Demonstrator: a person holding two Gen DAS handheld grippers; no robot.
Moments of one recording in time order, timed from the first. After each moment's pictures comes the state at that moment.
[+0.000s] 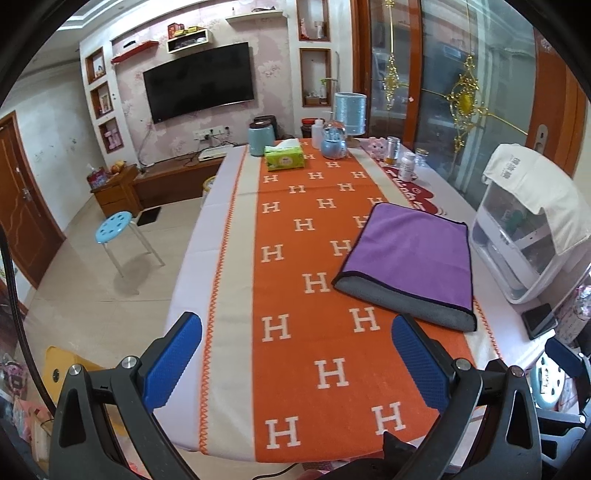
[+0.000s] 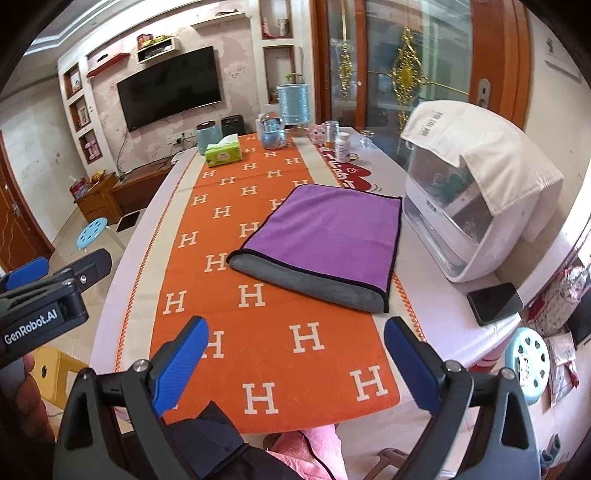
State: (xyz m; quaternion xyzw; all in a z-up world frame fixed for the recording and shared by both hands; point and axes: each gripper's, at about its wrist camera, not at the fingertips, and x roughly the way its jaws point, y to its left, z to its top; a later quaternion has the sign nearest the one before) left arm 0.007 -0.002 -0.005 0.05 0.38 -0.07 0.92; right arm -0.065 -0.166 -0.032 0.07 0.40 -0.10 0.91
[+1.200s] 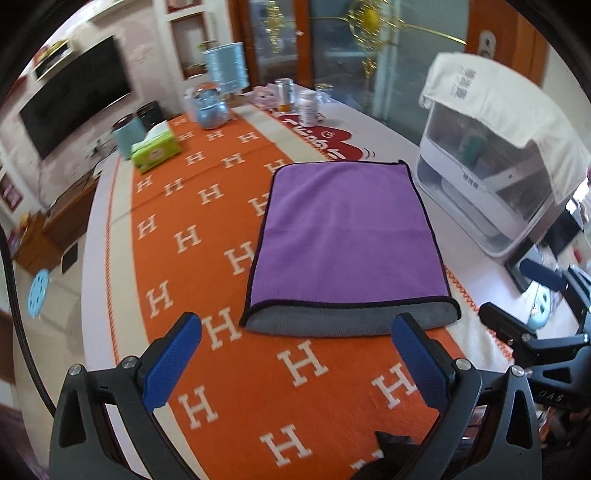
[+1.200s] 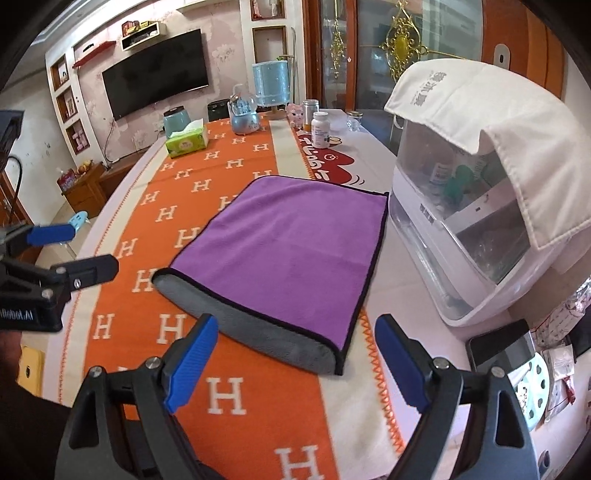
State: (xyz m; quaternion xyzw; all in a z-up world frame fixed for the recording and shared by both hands) left arm 0.157 -0.130 -0.073 0.17 0.45 -0.25 0.84; right arm 0.026 -0.279 -0.092 0.05 0.43 -0.10 0.90
